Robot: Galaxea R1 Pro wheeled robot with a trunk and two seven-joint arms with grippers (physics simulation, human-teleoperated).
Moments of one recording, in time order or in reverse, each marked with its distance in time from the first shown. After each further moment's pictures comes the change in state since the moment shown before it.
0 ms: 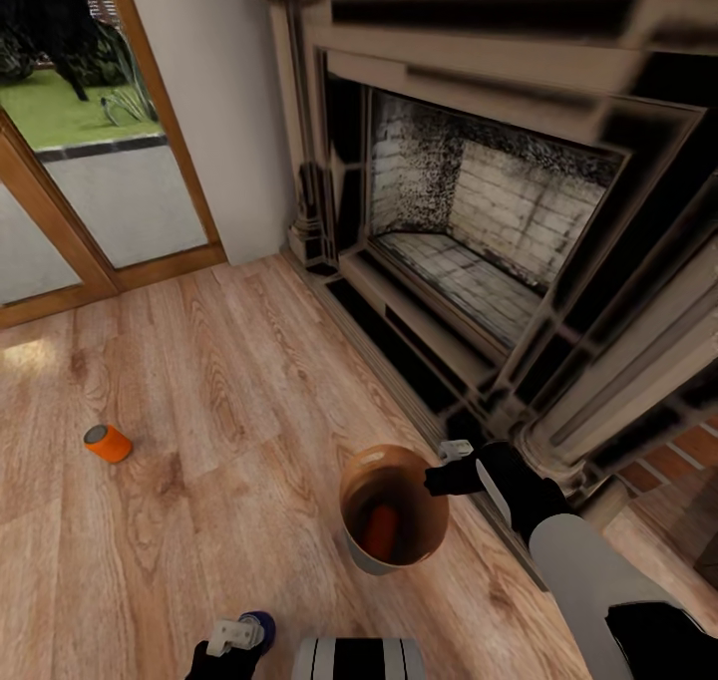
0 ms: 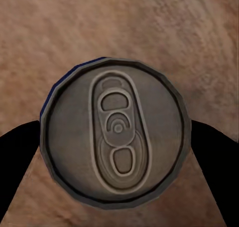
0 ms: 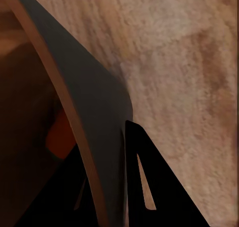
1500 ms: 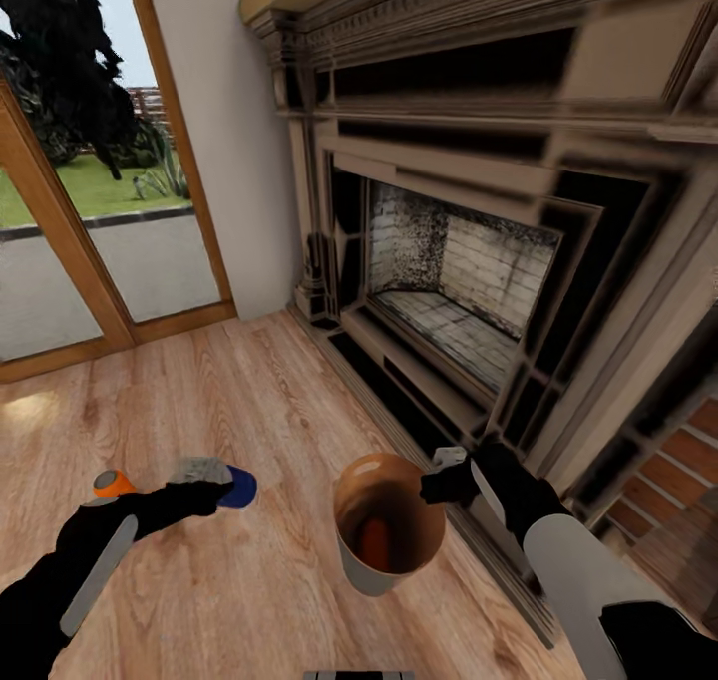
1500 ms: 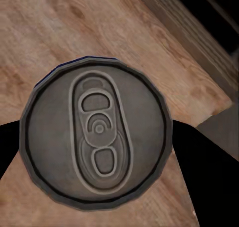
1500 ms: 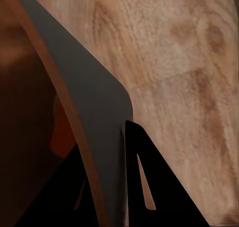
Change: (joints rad) left arm -0.116 0.213 0.239 -0.800 0.107 0.815 -0.162; right arm -0.001 0.019 -0.001 0.005 0.005 0.091 0.007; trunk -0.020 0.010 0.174
